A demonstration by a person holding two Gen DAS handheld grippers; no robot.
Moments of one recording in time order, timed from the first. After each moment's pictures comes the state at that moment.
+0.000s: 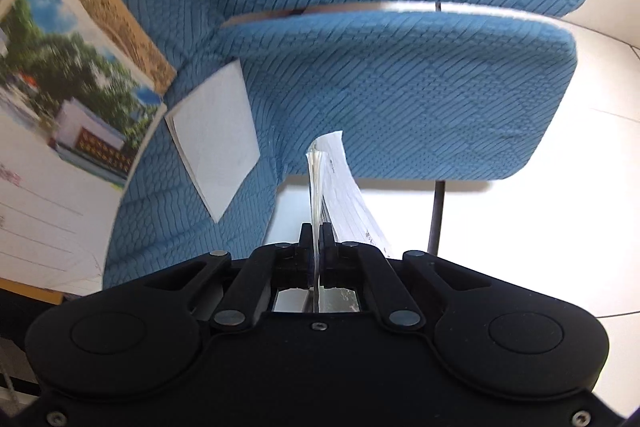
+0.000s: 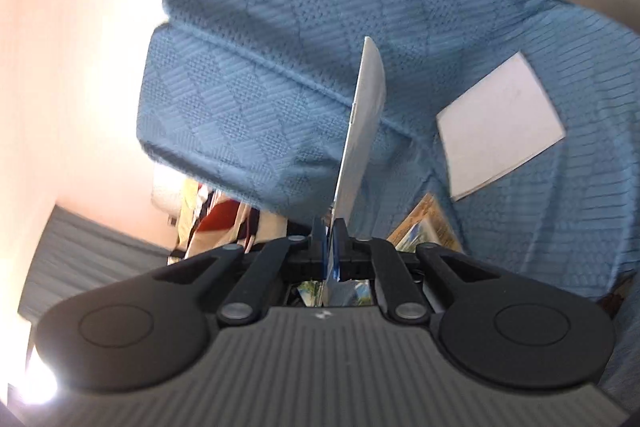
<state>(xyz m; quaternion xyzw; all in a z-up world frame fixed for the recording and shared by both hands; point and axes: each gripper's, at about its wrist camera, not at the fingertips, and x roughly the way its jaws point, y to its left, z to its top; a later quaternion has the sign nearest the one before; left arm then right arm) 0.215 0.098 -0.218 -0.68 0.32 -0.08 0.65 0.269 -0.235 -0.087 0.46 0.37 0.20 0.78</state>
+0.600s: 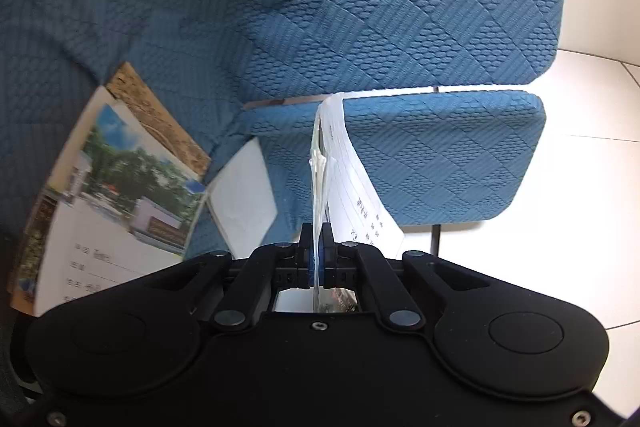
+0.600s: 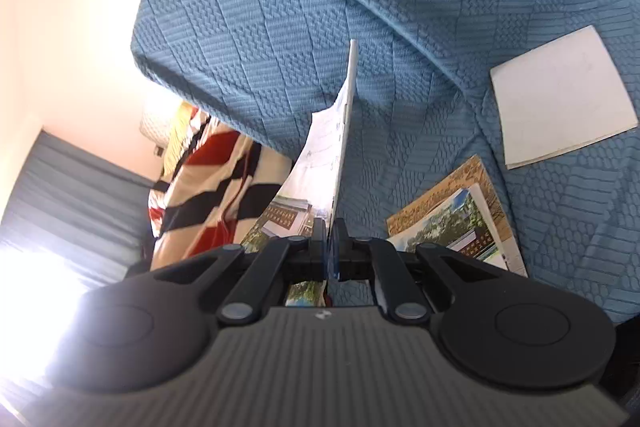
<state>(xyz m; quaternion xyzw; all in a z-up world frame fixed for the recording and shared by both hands) 0.158 0.177 -0.193 -0.66 0.30 -0.04 0.68 0.311 -0.141 -0.088 0.38 0.43 0.25 0.78</state>
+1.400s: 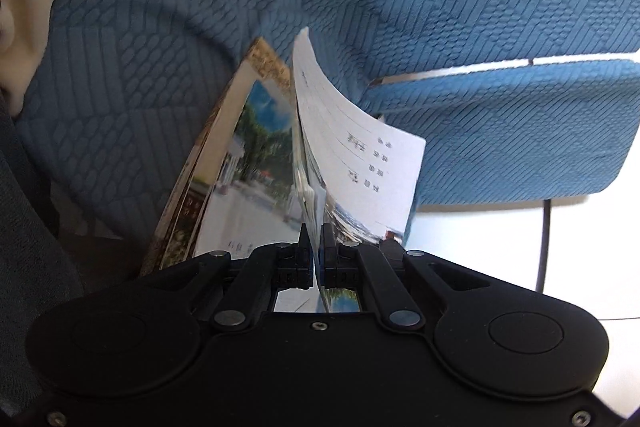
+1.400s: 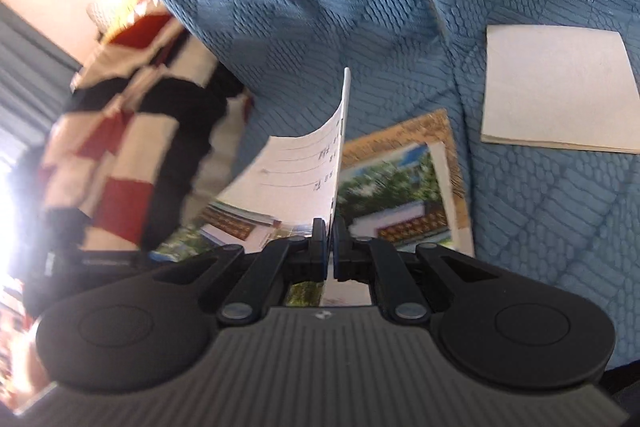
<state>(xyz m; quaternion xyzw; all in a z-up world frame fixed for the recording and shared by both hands) 0.140 0.172 -0.267 -0.59 0.42 0.04 0.69 0.330 -0.074 -0.171 0.18 0.50 0.24 0.81</state>
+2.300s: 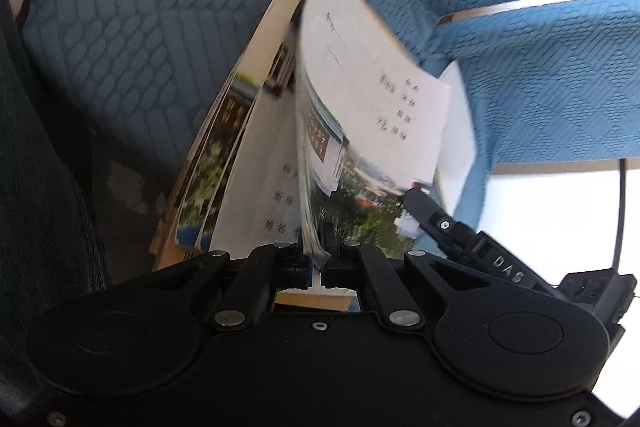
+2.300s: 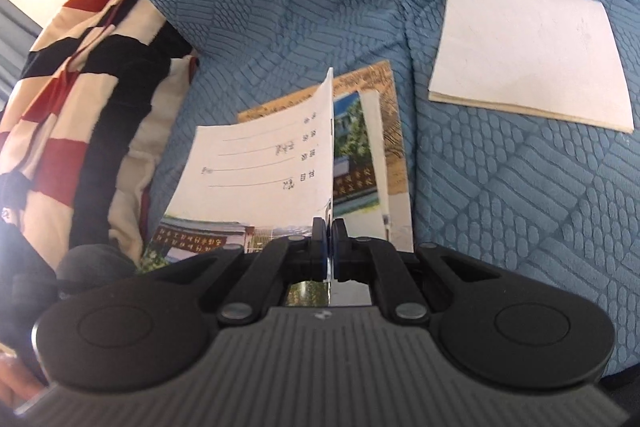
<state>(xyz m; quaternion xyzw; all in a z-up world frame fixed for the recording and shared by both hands) 0.141 0.129 -0.308 -0.54 0.50 0.08 0.67 0.334 -0.091 -0.219 0.14 0.54 0.21 0.80</state>
